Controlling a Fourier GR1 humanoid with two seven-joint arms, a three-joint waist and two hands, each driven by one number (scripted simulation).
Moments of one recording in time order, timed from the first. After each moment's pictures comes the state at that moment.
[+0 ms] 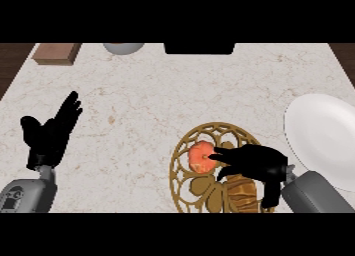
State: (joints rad) left arm -0.16 0.27 0.00 -1.39 0.10 0.07 0.14; right arm -0.29 -0.41 0.50 -1.32 0.97 0.44 -0.63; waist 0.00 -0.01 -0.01
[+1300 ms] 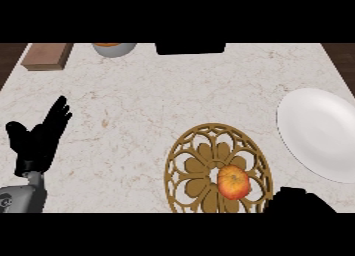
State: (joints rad) left arm -0.12 0.28 0.06 -1.40 0.10 0.05 0.14; right arm 0.35 -0.42 0.26 -1.89 0.87 0.00 -0.55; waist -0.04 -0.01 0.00
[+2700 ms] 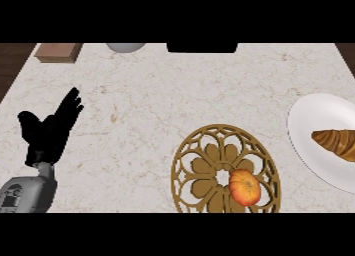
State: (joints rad) left arm -0.18 0.24 0.04 -1.41 0.07 0.02 0.18; right arm -0.11 -0.57 -0.33 -1.24 0.48 0.04 -0.56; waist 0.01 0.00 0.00
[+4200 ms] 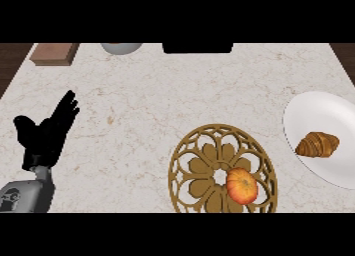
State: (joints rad) left arm -0.16 0.23 0.07 -1.42 0.05 0.02 0.17; right arm -0.39 -0.73 -0.37 -0.66 0.12 0.56 -0.72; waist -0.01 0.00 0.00
